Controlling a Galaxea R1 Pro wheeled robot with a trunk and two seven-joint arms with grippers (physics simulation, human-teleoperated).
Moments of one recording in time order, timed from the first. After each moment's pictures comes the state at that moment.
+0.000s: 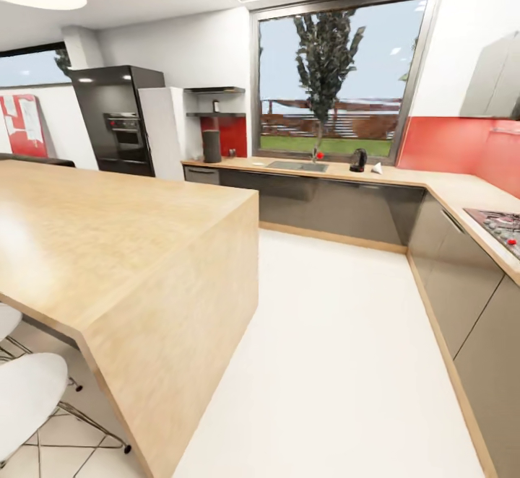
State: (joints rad) left arm 0.00 0.00 0.00 -0.01 0.00 0.00 0.00; right arm -0.02 0.06 0.00 -0.11 0.00 -0.03 0.00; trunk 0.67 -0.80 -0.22
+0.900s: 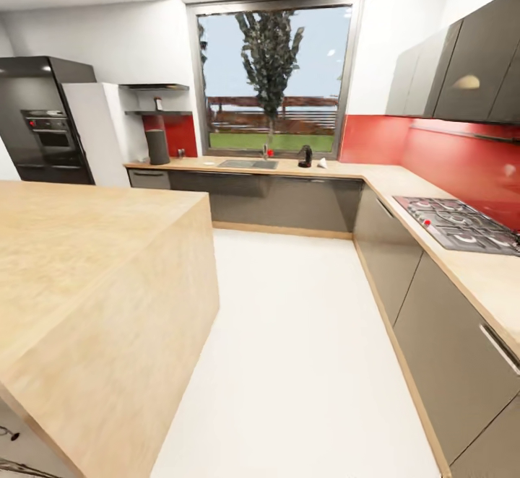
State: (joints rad) left arm 0.00 0.00 0.00 -0.01 0.00 0.00 0.00; right arm -0.02 0.06 0.00 -0.11 0.00 -0.03 0.00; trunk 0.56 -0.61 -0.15
